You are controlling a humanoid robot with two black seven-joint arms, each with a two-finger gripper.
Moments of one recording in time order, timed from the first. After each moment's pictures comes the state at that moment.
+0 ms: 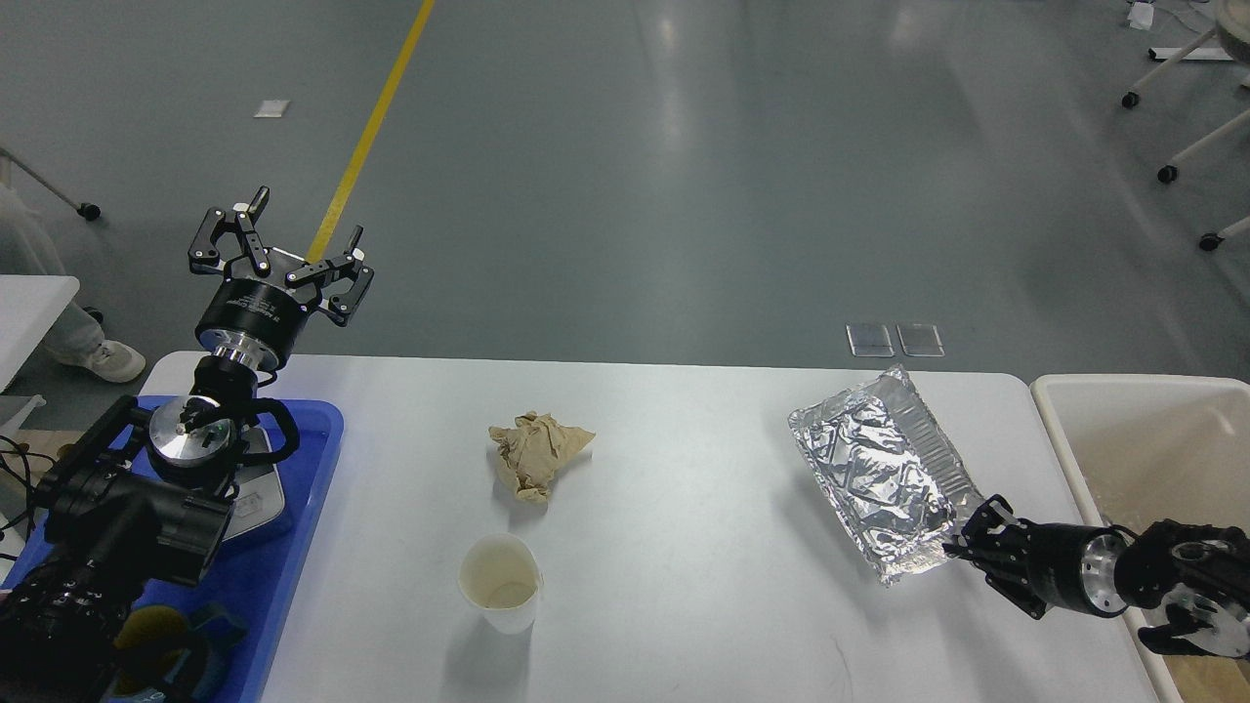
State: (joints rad) left arm -0.68 0.14 -1.27 -0.54 -0.15 -0.54 0.01; right arm 0.46 -0.76 0.42 1.14 -0.46 0.29 -0.13
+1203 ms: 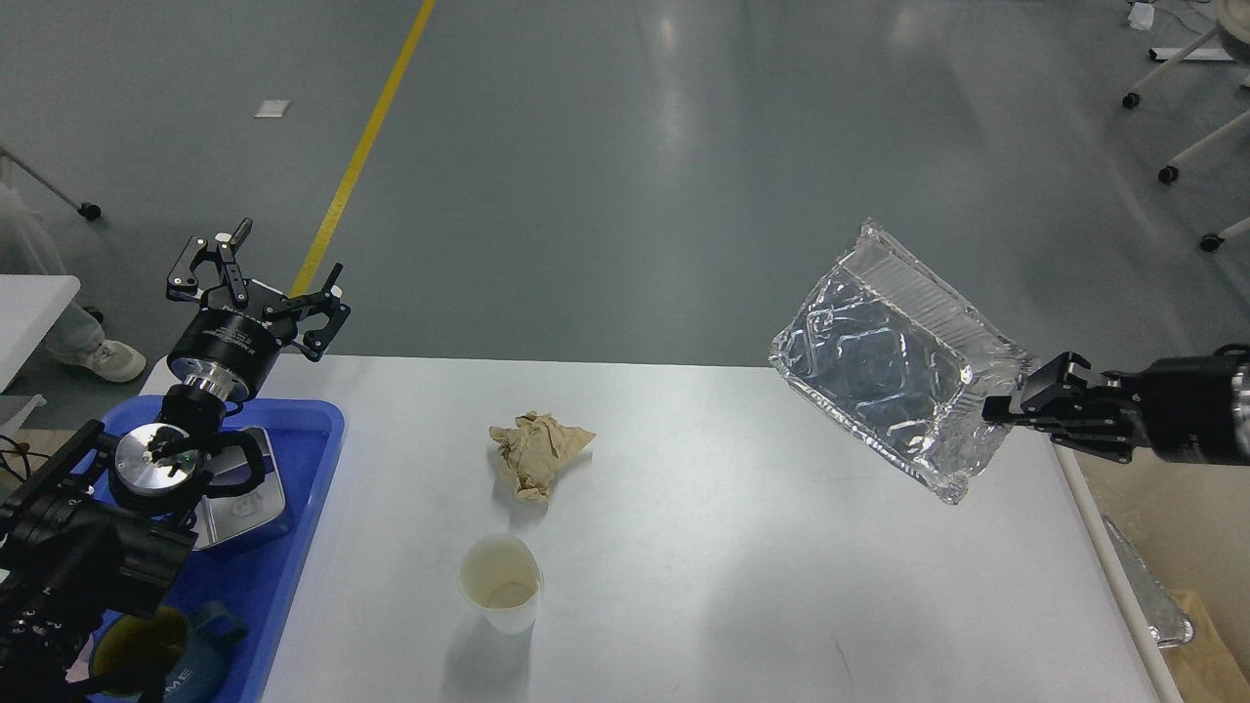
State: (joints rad) left arm -0.62 0.21 -1.18 -0.56 -0.14 -0.54 0.01; right arm 0.80 -1.11 0.42 1.42 -0.73 0.71 0.08
